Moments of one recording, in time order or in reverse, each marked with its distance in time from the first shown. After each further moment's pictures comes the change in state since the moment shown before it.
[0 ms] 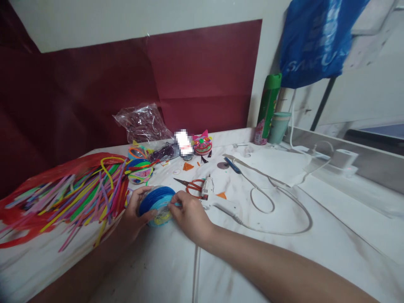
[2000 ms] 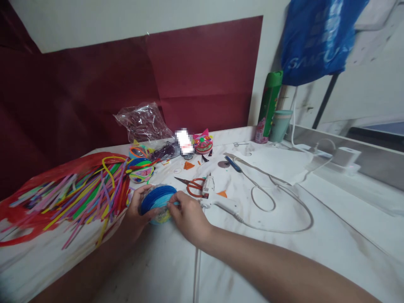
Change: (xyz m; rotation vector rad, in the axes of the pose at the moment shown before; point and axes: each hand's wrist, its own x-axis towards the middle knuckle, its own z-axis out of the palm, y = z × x) left_hand -0.003 0.006 0.008 0.021 0.053 -0.030; right_hand -0.005 0.000 0.006 0.004 0.000 0.000
